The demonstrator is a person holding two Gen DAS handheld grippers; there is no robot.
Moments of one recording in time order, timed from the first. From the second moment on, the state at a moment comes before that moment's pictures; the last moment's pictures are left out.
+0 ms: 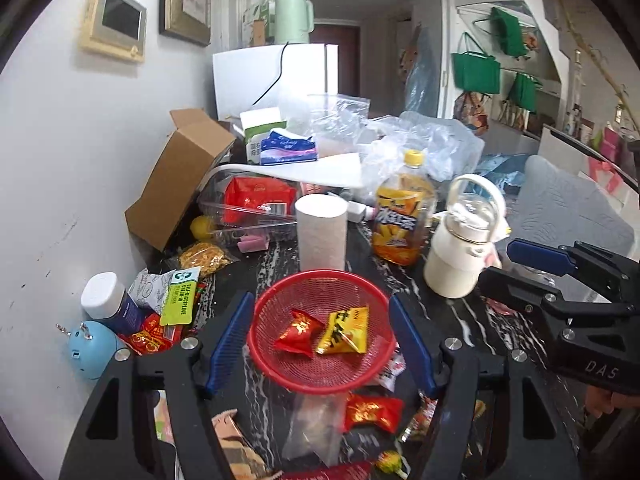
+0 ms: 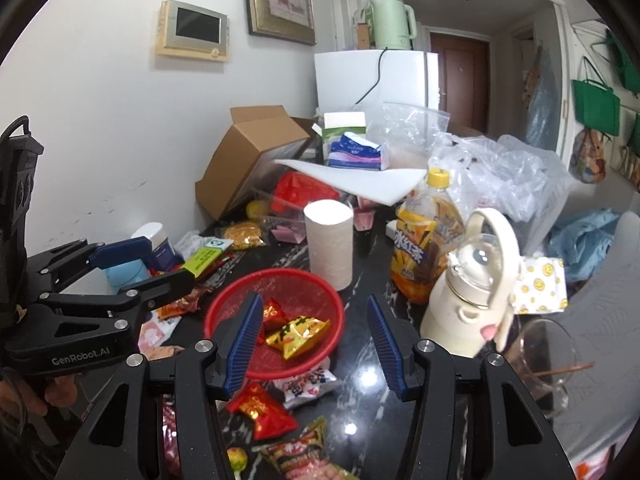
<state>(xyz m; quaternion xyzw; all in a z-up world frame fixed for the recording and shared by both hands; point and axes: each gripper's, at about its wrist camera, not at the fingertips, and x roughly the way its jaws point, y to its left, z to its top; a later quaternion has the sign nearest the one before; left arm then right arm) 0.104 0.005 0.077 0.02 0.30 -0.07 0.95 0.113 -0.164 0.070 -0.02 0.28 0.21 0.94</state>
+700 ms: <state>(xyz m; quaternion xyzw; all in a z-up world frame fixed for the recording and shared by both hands) 0.022 -0.021 0.044 0.02 0.32 -0.12 0.94 0.020 -0.190 0.036 0.00 0.31 0.19 0.93</state>
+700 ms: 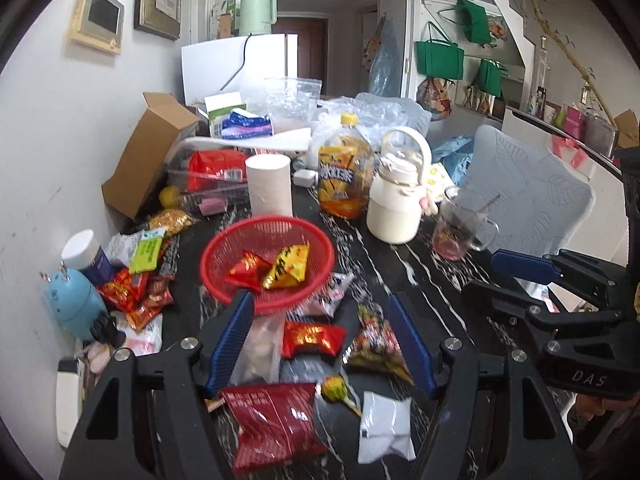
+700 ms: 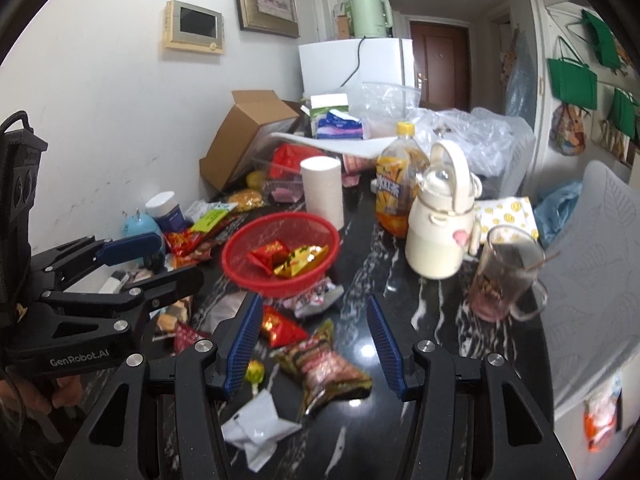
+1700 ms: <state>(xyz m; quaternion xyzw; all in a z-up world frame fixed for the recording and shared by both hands) -0.006 -0.058 -0.064 0.00 0.44 -0.18 0.88 -0.015 -0.217 -0.067 0.01 0.41 0.20 0.89</state>
